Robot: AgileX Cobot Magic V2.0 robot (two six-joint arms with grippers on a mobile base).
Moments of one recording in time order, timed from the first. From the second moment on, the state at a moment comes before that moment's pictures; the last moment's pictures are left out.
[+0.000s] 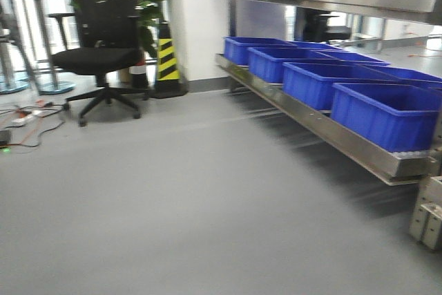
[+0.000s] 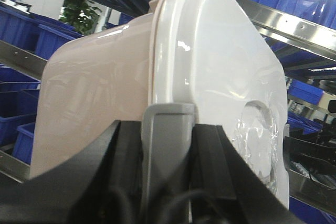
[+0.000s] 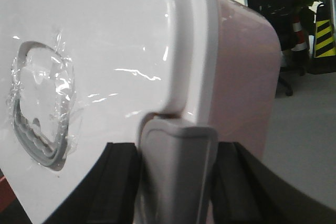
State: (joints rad) left arm 0.01 1.26 -1.42 -1.58 1.00 1.06; right arm -0.24 1.08 -1.21 1.45 0.99 -1.00
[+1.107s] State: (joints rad) left arm 0.01 1.26 -1.42 -1.58 1.00 1.06; right arm -0.24 1.08 -1.21 1.45 0.99 -1.00
